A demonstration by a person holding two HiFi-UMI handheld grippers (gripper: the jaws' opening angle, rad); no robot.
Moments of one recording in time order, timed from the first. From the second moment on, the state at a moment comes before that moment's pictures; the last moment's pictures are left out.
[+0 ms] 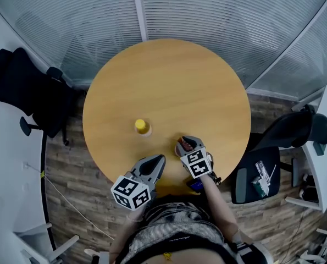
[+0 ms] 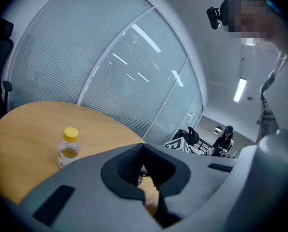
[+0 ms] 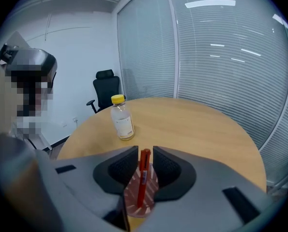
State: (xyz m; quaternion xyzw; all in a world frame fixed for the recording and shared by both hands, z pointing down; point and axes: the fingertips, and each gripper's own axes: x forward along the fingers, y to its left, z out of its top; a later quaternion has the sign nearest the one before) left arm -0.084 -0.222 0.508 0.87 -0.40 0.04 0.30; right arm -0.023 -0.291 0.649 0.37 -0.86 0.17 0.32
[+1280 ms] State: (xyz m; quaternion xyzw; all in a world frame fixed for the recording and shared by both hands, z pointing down) left arm -0.070 -0.214 0.508 0.87 -0.38 0.04 0.30; right arm -0.014 -0.288 0.645 0.39 -0.86 0.14 0.29
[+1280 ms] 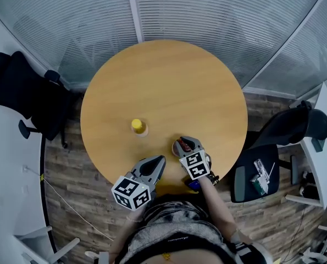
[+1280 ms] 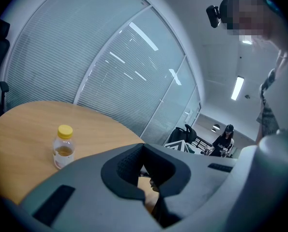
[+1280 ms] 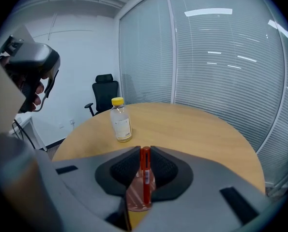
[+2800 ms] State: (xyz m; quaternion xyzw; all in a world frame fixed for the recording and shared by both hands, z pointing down) left arm -0.053 -0.199 0.510 0.88 -0.37 0.06 0.28; right arm -0.007 -0.272 0.489 0.39 -0.90 0.10 0.18
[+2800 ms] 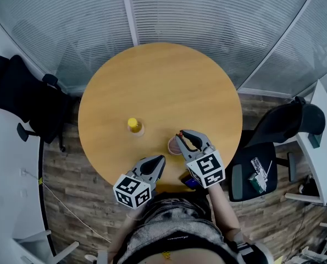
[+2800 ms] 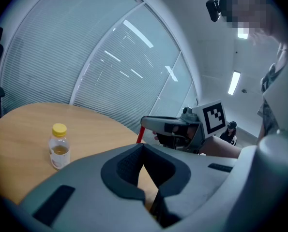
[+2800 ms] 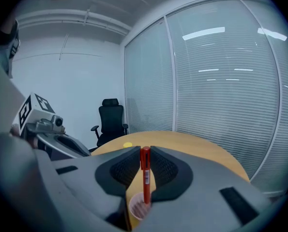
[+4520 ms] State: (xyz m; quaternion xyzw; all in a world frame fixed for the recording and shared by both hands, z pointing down) left arm -0.051 -0.192 0.511 0.88 -0.37 0.06 0.29; right arm -0.003 -0.264 0.441 0.38 -0.91 0.08 0.14
